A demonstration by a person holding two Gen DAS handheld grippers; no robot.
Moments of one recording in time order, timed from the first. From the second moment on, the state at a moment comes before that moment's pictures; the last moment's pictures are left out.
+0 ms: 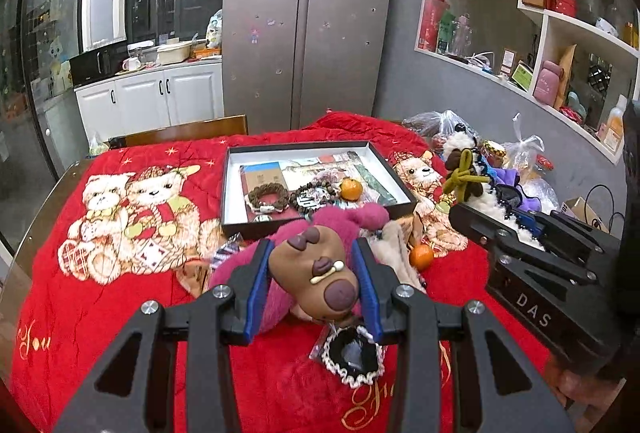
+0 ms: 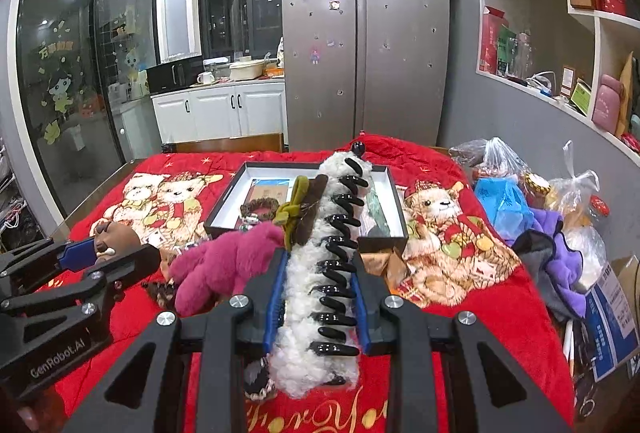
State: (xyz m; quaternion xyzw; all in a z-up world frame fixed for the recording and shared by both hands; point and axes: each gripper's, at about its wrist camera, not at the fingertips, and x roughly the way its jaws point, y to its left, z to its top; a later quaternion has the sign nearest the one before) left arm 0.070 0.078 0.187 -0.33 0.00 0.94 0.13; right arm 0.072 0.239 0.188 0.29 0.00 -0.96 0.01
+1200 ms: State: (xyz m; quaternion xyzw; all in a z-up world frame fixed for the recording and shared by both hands) left arm -0.206 0.081 0.121 -0.43 -0.03 0.90 0.11; right arm -0.153 0.231 0.167 0.36 0.06 -0.93 0.03
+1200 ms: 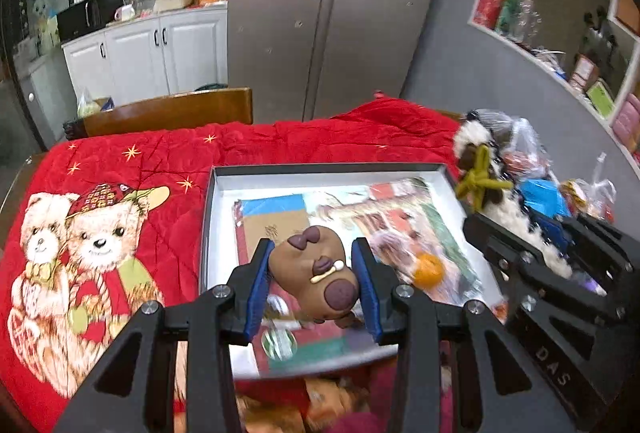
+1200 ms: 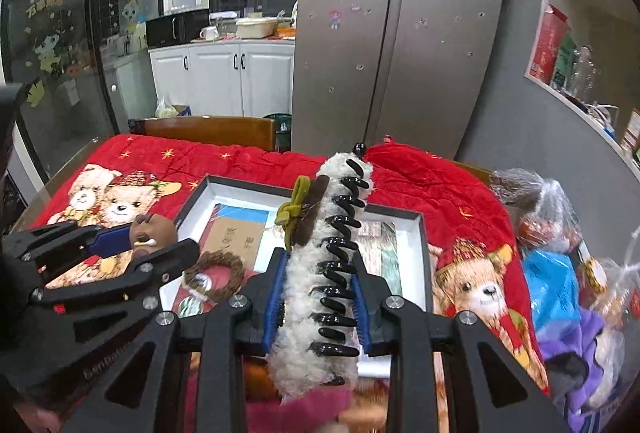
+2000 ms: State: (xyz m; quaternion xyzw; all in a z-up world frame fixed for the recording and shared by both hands) left arm -0.260 0.088 0.058 -0.45 0.00 0.89 0.09; right arm -0.246 0.241 0.068 0.47 0.04 -0.88 0.04
